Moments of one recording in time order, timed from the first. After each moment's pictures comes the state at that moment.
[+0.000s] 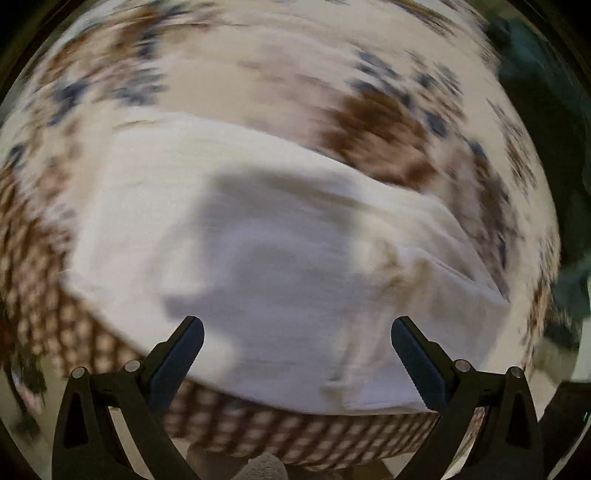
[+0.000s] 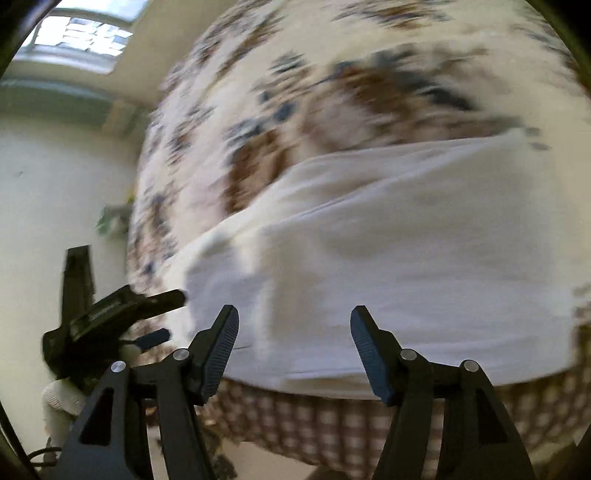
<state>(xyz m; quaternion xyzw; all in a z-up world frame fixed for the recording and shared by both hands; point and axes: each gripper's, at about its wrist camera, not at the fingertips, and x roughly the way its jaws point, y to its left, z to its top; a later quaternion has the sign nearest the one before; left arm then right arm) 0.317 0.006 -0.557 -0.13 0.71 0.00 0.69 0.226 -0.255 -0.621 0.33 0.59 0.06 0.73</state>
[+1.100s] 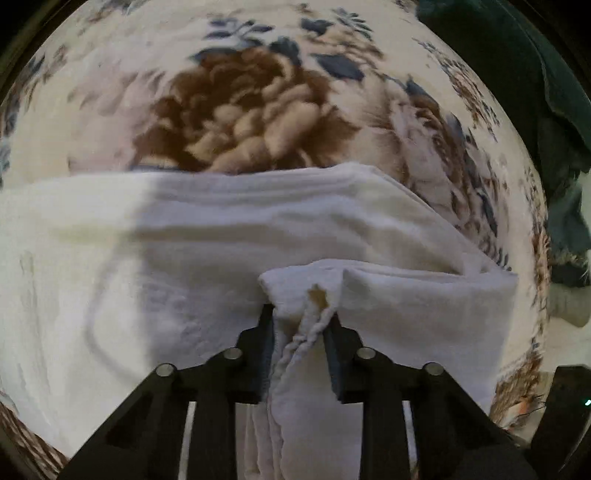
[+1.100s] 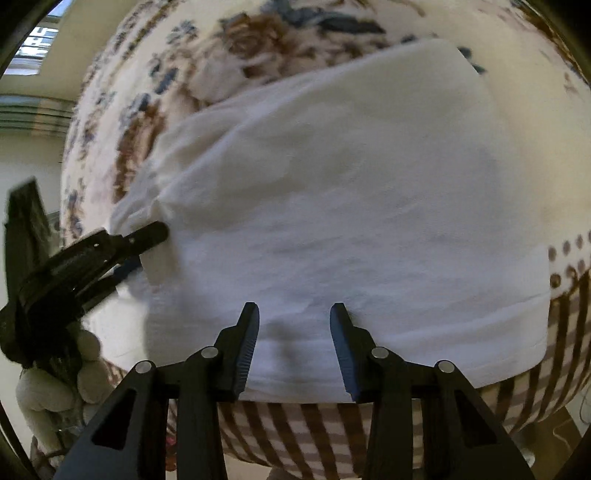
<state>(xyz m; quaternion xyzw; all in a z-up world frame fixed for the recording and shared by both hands) 0.340 -0.057 -0.590 -0.08 0.67 -0.11 0.73 0.242 -0.252 -0.699 0.30 0.68 -0.02 0.67</state>
